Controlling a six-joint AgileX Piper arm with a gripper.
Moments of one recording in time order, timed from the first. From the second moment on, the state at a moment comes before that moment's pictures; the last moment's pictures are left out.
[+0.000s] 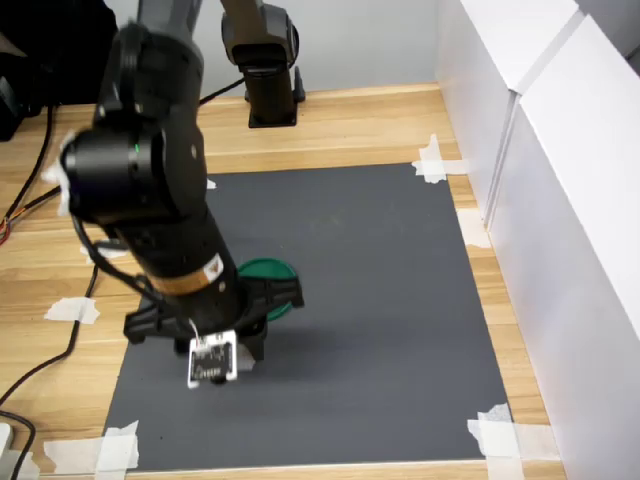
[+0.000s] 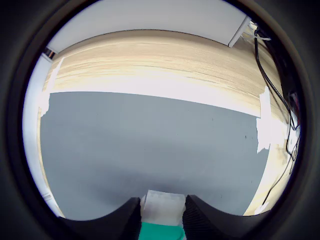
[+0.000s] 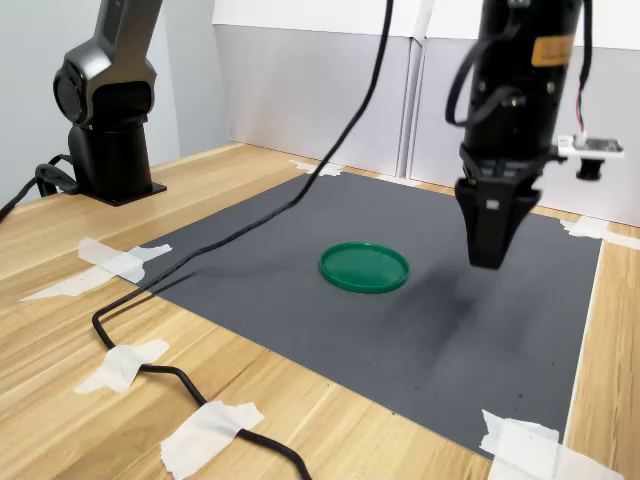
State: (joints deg) arm 1.0 119.1 -105.8 3.3 68.0 -11.8
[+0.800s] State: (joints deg) arm 1.0 101.6 -67.4 4.1 44.8 -16.3
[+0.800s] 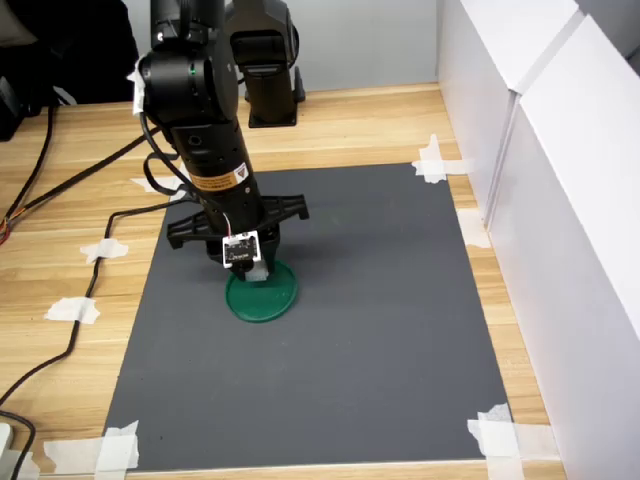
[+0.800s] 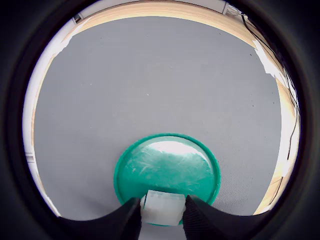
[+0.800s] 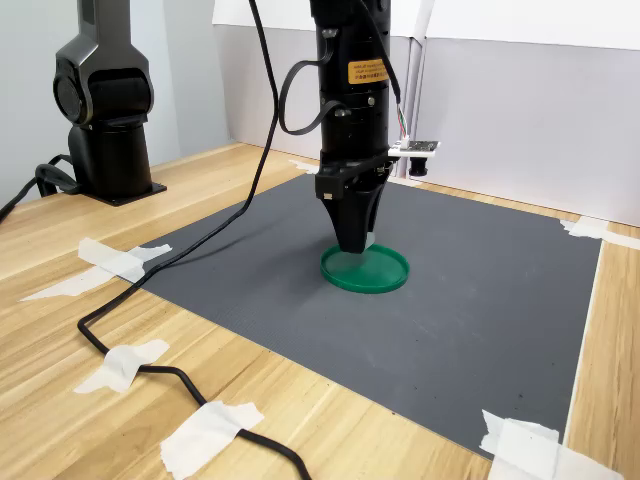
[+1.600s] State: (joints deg) arm 1.0 91.7 -62.8 1.3 39.7 -15.7
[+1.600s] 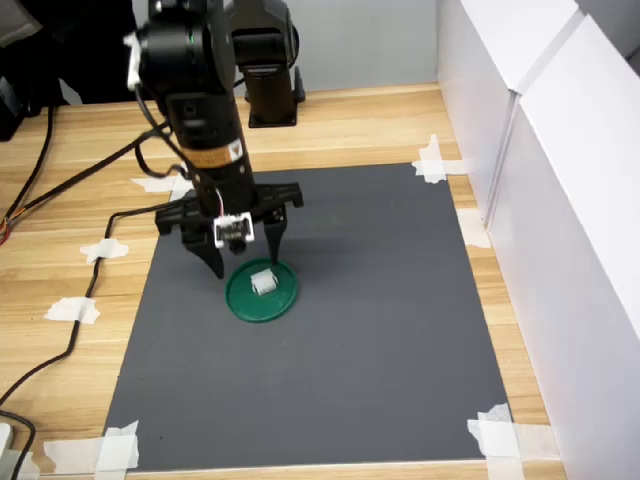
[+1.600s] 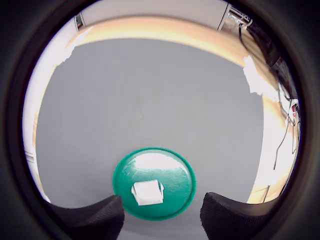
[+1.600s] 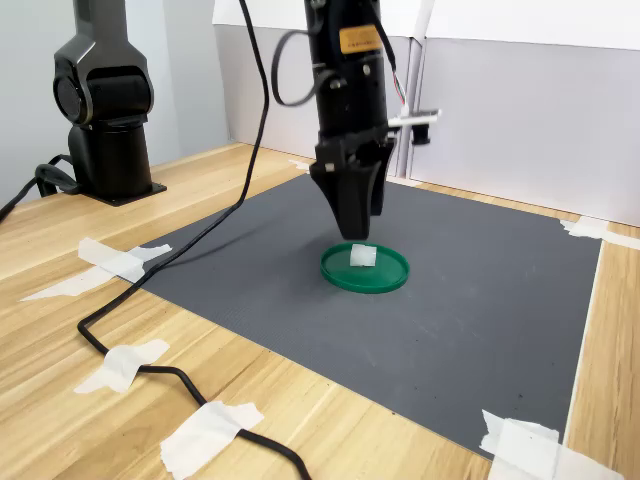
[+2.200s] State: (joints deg) arm 1.0 29.9 -25.3 2.2 21.3 -9.9
